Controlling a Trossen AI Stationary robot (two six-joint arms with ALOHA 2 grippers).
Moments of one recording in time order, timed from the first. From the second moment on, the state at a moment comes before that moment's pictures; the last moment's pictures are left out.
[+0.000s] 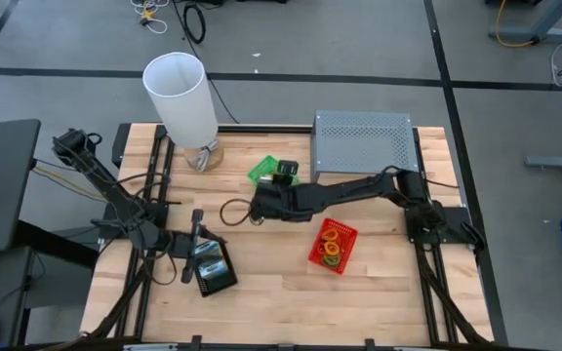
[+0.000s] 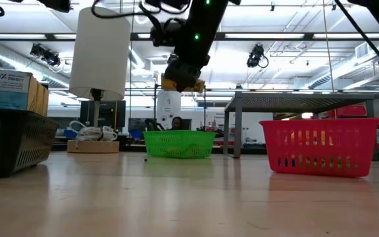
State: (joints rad) left arm -0.79 0.94 0.40 0.41 -0.71 0.26; right arm 0.08 2.14 1.85 -0.87 0.88 -0.04
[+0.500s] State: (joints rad) left arm -0.79 0.94 0.40 0.45 -0.98 0.39; right arm -0.07 2.14 1.85 -0.77 0.34 -0.28
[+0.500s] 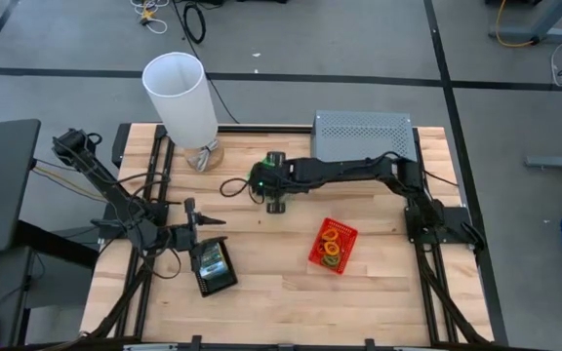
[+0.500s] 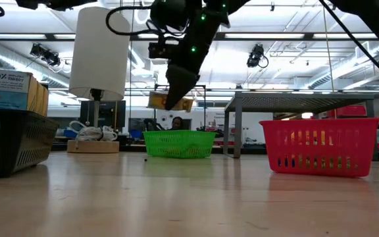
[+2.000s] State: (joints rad) left arm -1.40 0.91 0.40 0.32 -0.92 -0.09; right arm 0.29 2.29 1.85 0.08 -0.19 -0.16
